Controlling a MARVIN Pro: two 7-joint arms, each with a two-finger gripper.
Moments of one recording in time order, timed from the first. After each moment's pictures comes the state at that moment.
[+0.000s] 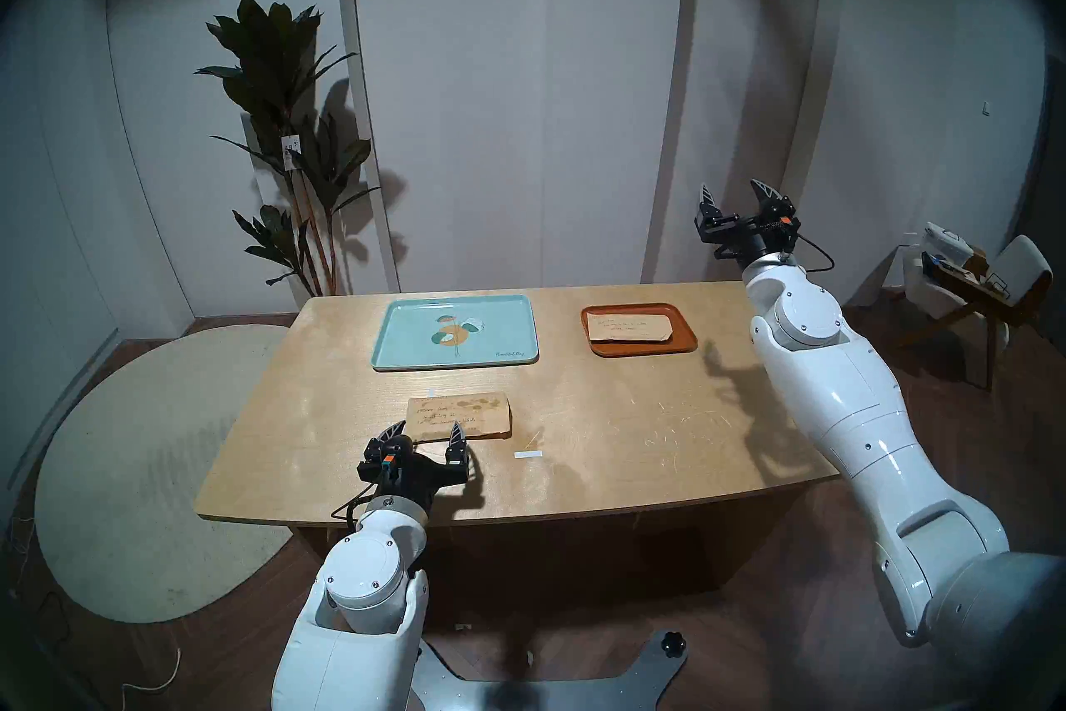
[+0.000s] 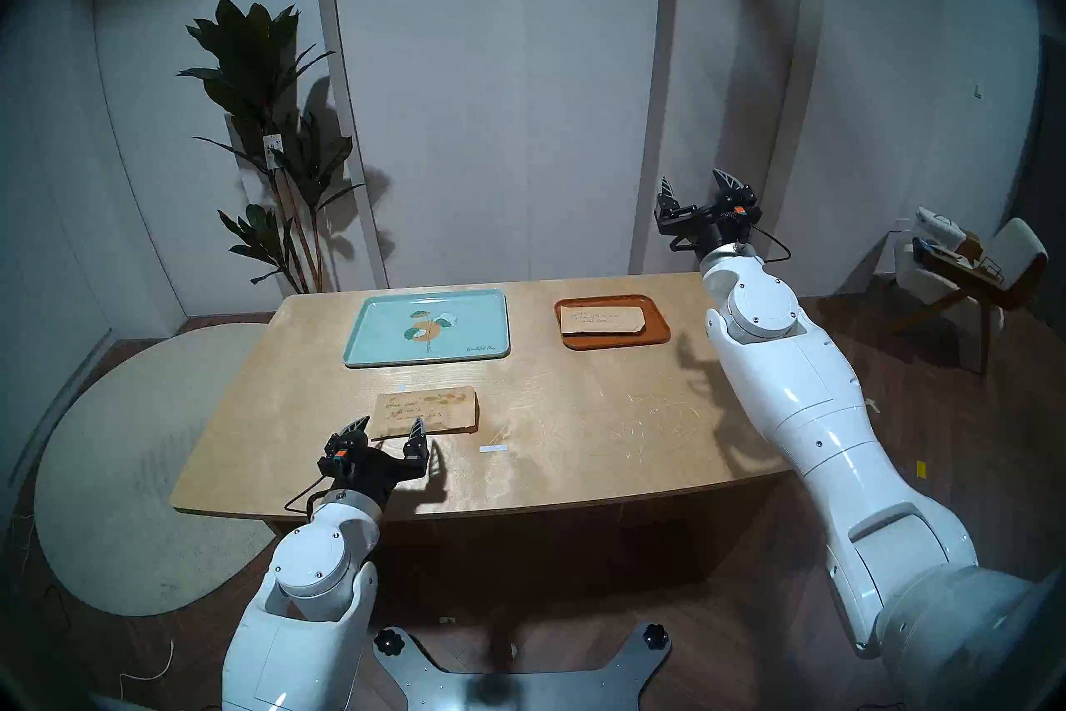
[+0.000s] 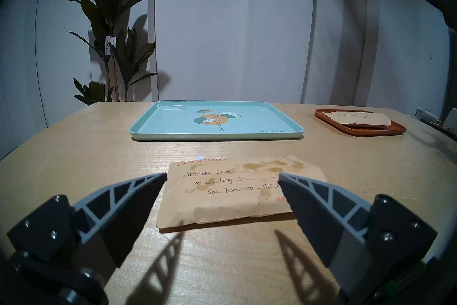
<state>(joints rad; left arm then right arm) 1.90 -1.57 -1.53 -1.76 -0.03 0.04 0.01 -1.07 -1.08 1.30 -1.31 0.41 -0.27 -0.06</state>
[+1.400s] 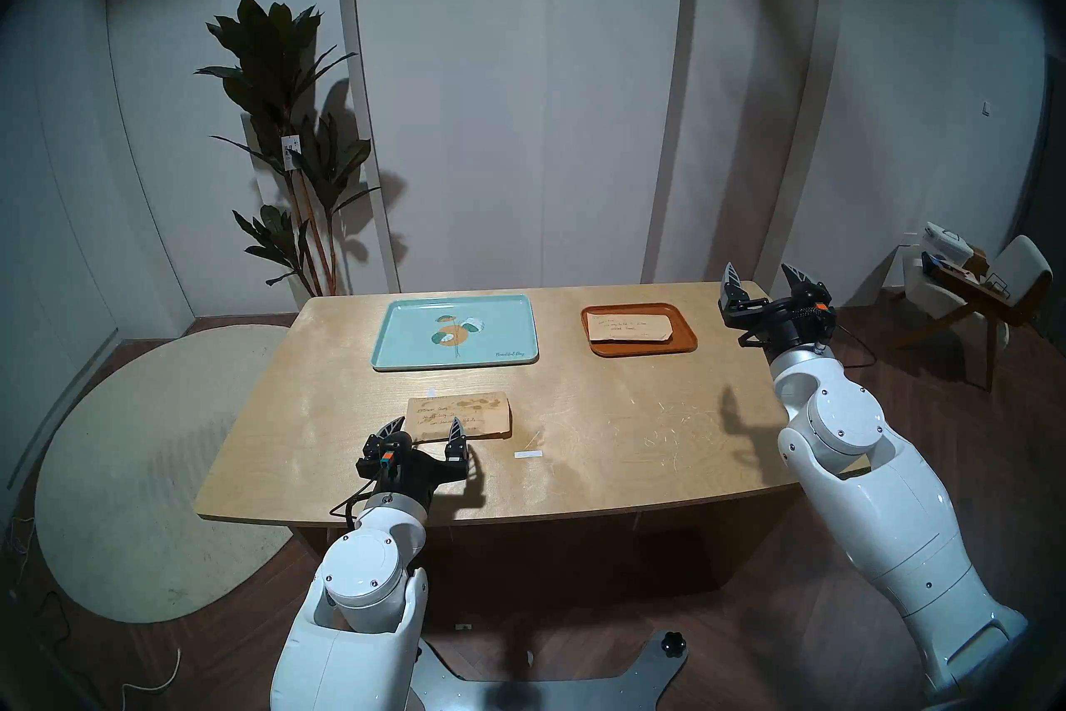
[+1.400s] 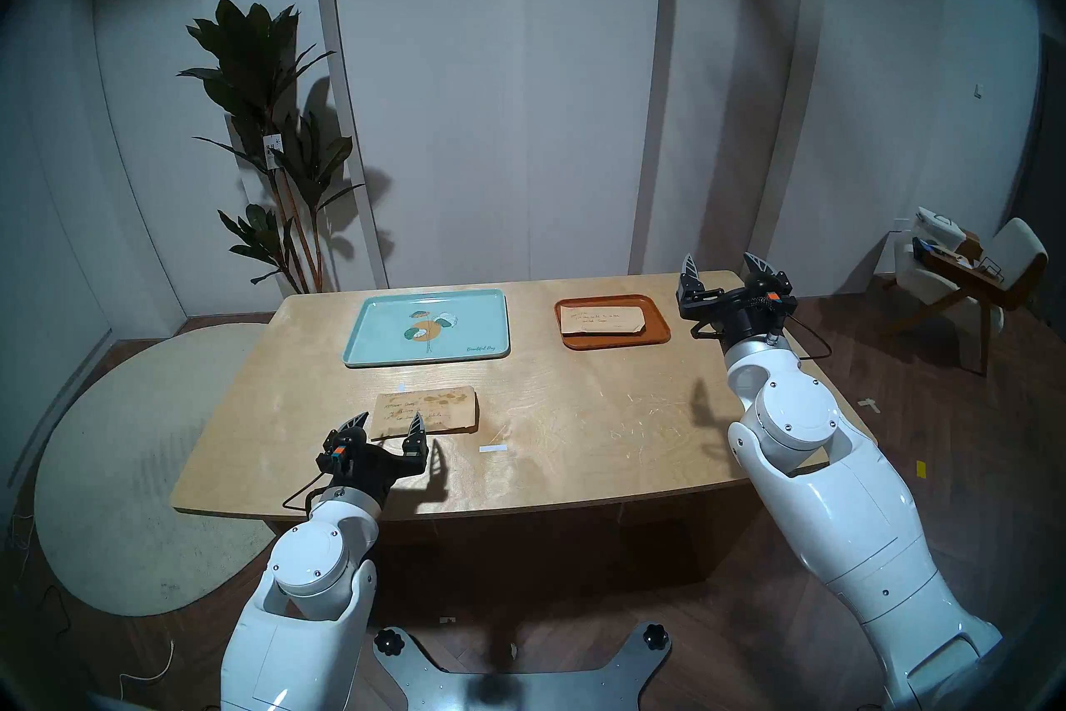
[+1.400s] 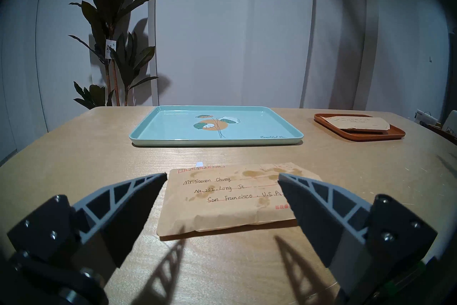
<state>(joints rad) 1.90 -1.57 -1.53 -1.78 -0.02 0.04 0.01 -1.58 -0.95 1.42 -1.84 0.49 -0.06 -0.35</state>
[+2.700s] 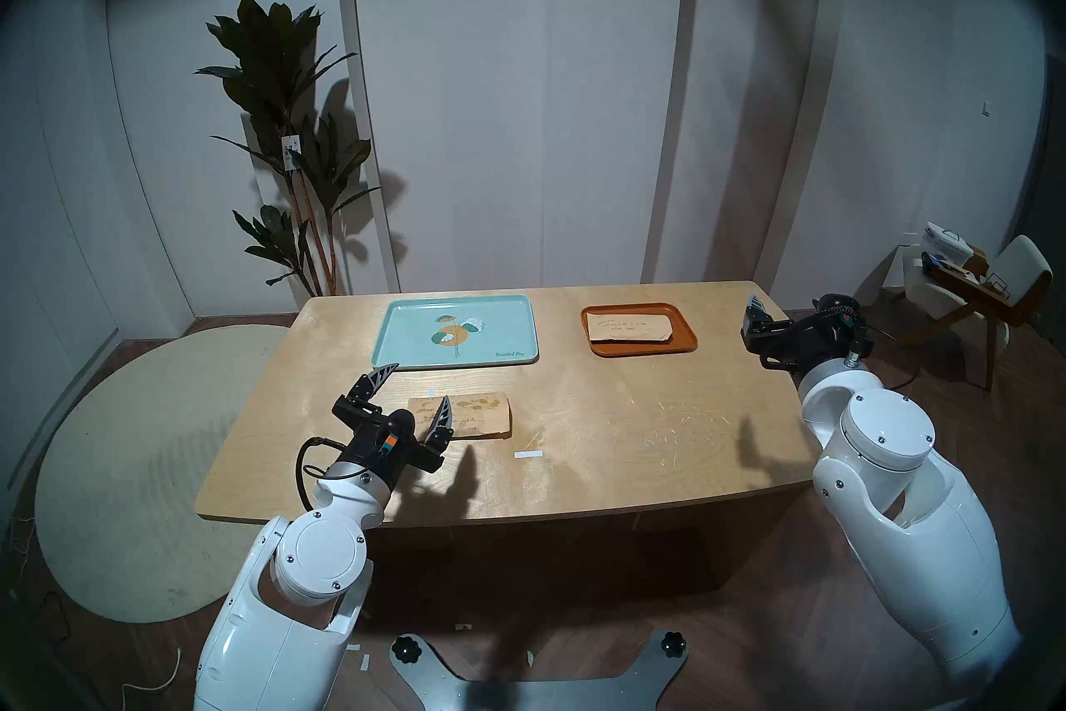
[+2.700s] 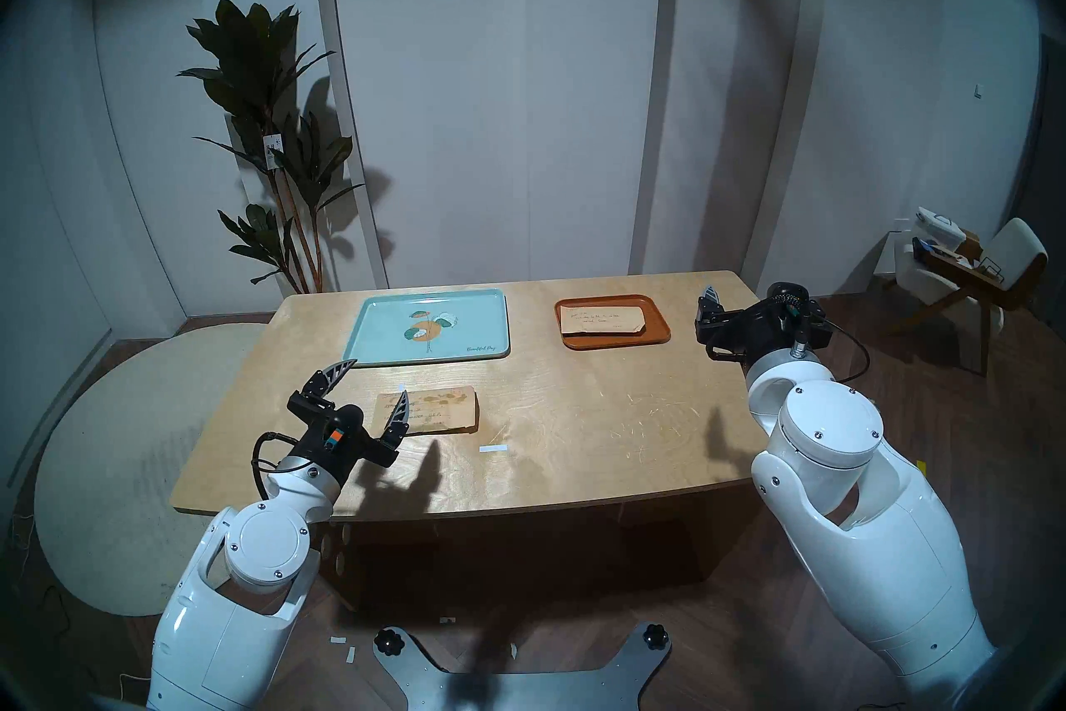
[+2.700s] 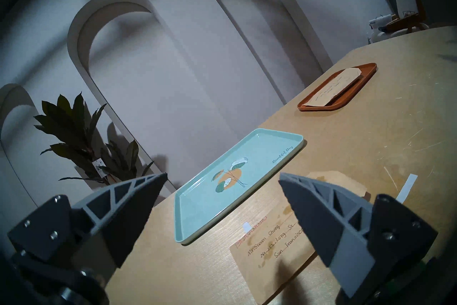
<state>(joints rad) 1.92 -1.30 -1.52 -1.94 0.40 0.00 -0.06 -1.78 -0.91 1.53 -2.18 0.60 0.33 -0.58</state>
